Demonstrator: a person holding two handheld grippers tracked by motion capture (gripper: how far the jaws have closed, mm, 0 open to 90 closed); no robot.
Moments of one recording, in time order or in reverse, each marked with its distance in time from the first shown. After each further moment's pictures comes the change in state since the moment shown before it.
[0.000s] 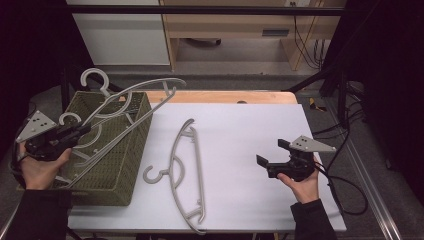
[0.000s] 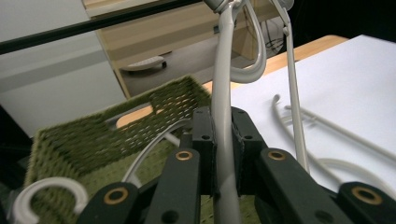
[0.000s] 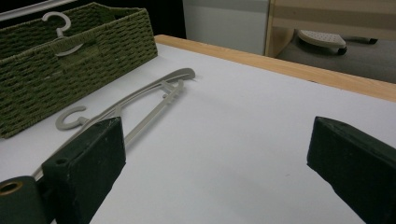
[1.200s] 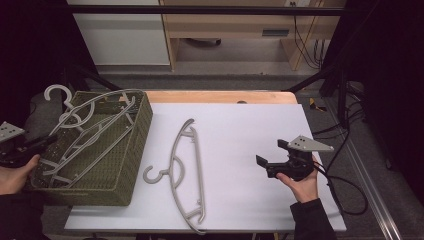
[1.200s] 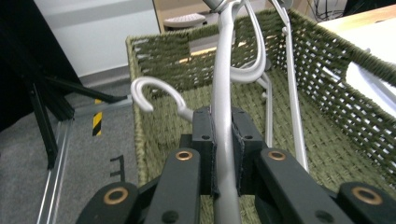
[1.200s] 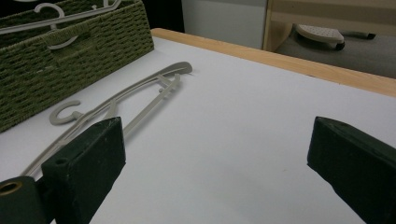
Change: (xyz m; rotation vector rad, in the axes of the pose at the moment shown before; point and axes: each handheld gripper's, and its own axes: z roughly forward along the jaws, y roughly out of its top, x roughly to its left) left arm 0.085 -0.069 -0.018 0.139 0.149 -0.118; right arm -0.002 -0.002 0.004 0.023 -0.013 -0.008
